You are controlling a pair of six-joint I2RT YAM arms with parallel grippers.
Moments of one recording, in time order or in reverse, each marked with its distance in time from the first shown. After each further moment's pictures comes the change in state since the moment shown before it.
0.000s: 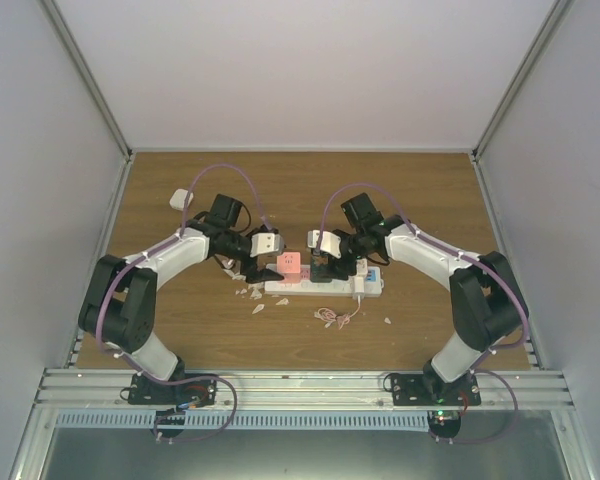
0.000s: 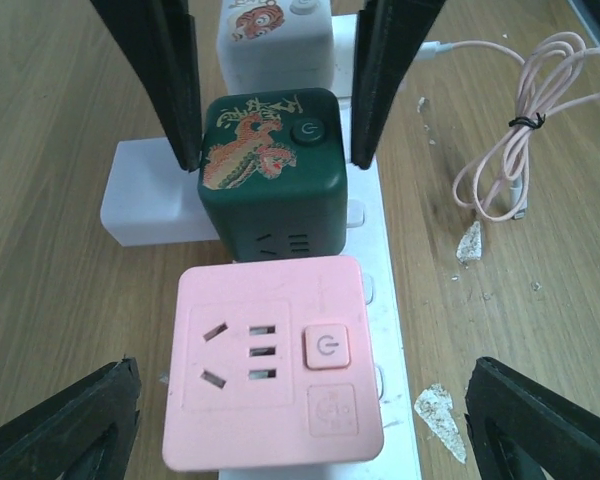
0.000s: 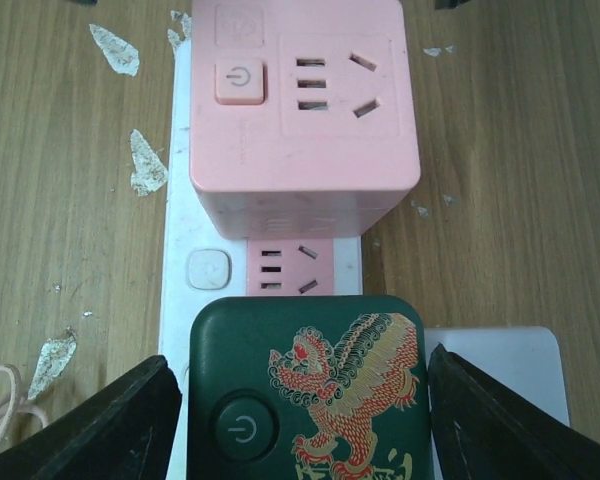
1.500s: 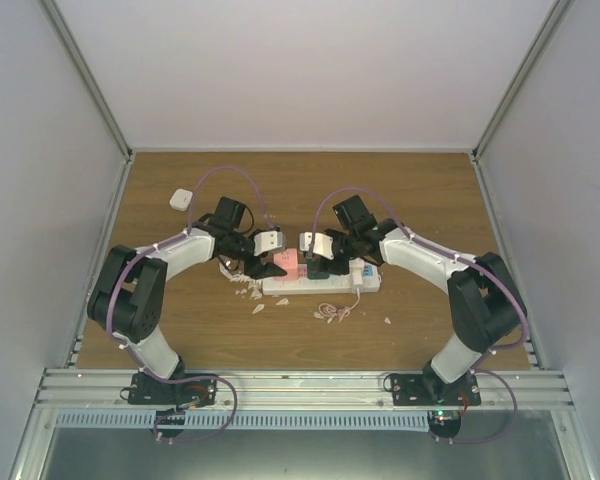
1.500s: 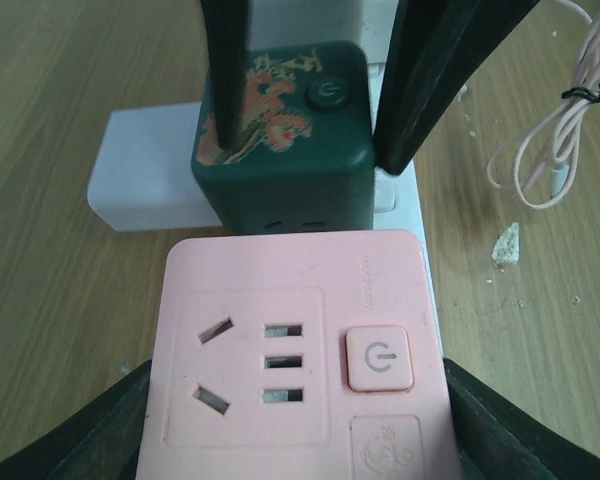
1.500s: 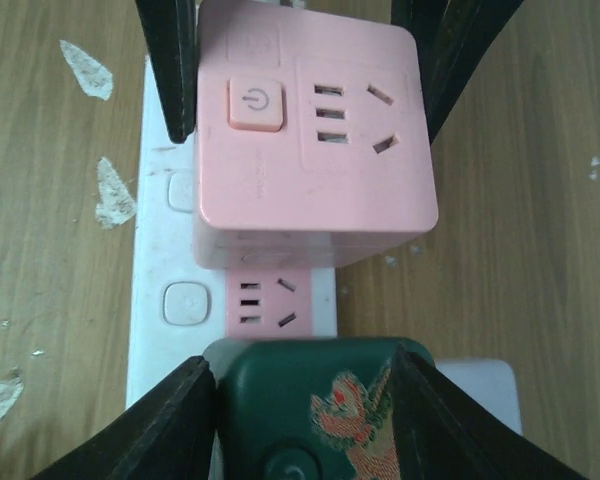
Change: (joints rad) left arm -0.017 0.074 -0.019 0.107 -0.040 -0.130; right arm 0.050 0.003 -0.011 0.086 0.069 -0.023
